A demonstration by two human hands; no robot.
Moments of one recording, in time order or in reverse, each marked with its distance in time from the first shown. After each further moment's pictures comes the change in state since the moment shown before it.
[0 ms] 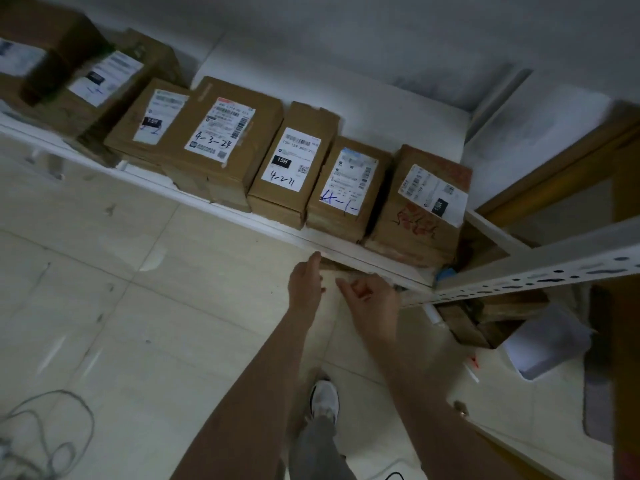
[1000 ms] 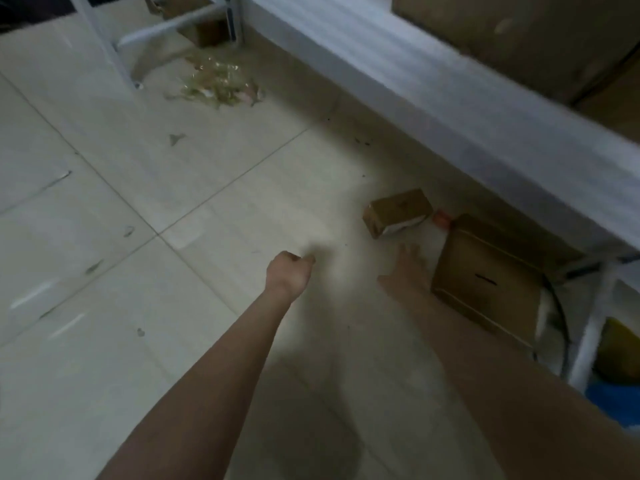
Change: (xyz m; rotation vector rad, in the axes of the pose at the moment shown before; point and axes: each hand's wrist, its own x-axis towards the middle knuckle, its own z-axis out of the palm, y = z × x) left_hand 0.344 -0.154 -0.244 0.305 0.224 0.117; right_hand 0.170 0.172 0.426 -0.946 -0.556 -0.088
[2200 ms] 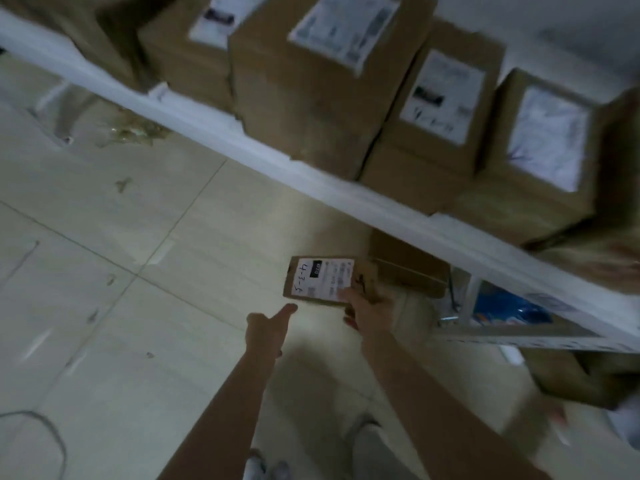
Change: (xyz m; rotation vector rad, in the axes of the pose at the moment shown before) left_hand -0.155 0.050 -0.006 -0.060 -0.080 -0.388; right_hand -0.212 0.022 -0.086 1.564 0.075 0.507
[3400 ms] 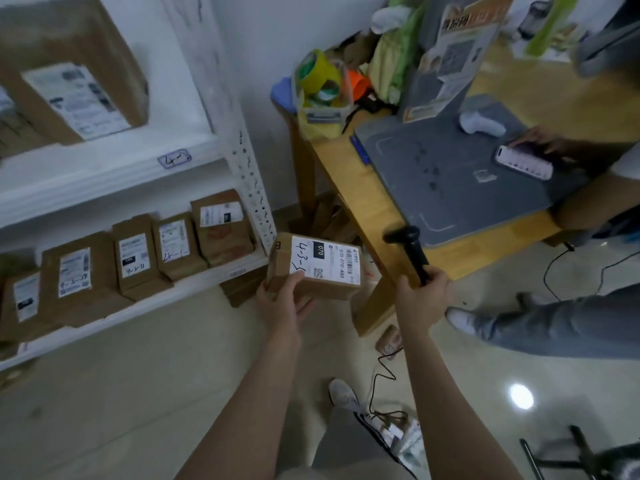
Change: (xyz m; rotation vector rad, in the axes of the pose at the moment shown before) left_hand -0.631 -0.021 0.127 -0.186 -0.638 0.297; right_hand -0.468 -0.064 -0.493 0.197 1.225 -0.154
